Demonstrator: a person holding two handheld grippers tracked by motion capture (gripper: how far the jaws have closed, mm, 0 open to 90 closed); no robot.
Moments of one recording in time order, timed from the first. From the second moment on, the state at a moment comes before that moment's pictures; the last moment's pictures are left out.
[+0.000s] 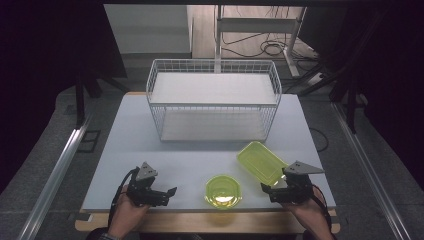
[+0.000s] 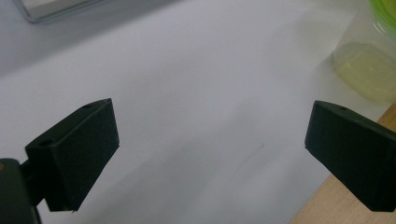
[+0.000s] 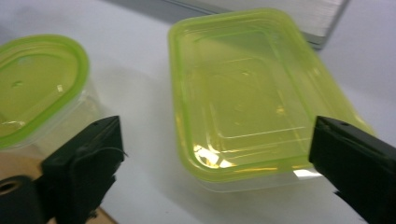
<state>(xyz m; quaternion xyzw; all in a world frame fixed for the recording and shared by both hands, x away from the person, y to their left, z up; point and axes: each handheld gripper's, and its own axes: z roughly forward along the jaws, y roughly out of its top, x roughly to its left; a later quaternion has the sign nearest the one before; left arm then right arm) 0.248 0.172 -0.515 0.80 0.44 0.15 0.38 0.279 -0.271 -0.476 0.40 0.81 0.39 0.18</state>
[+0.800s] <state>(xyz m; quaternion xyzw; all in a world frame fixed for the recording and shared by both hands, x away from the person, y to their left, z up) 0.238 0.144 -0.499 0.82 0.37 0.11 0.42 0.283 -0.278 -0.477 0.41 0.81 0.39 0.16</state>
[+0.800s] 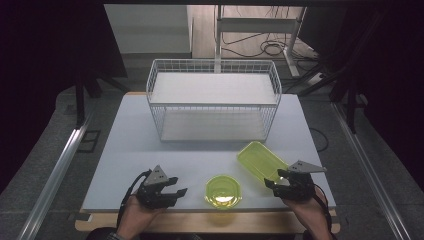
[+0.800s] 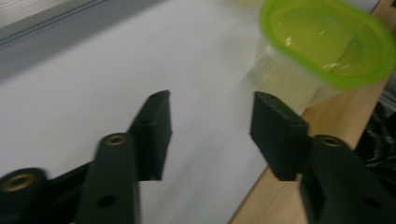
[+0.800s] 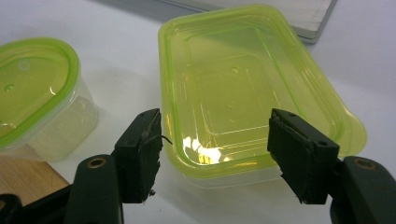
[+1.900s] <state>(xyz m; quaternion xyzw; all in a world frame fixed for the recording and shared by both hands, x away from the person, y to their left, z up) 0.229 -0.015 -0.471 0.87 0.22 0.06 0.44 0.282 -0.273 -0.480 0.39 0.82 0.39 0.17</state>
